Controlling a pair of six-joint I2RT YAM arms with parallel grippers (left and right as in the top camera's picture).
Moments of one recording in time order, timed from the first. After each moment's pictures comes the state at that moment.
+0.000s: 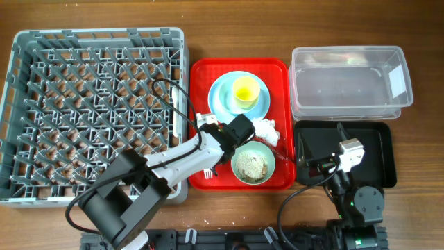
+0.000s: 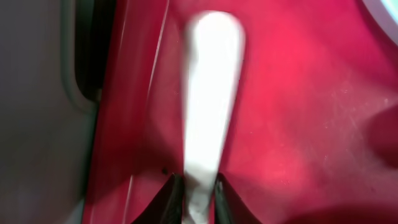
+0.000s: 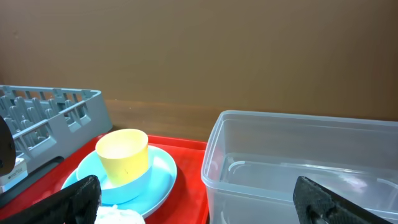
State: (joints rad) left arm -0.82 1.78 0.99 -0.73 -0.34 -1.03; right arm 0.10 0.01 0.01 0.01 -0.16 0.03
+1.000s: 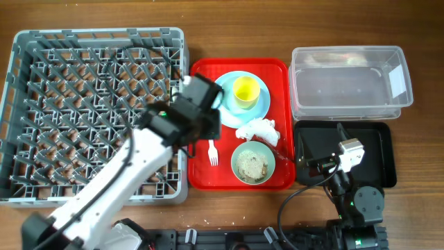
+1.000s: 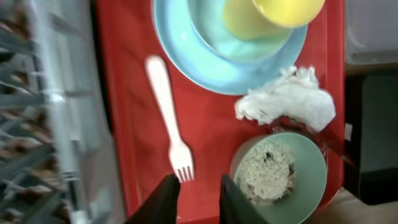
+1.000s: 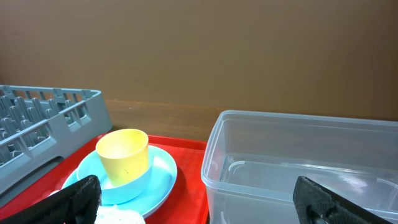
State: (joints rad) left arm -0.63 1.43 1.22 -0.94 -0.02 -0.56; right arm 0.10 0.01 0.01 0.01 -0.16 0.03
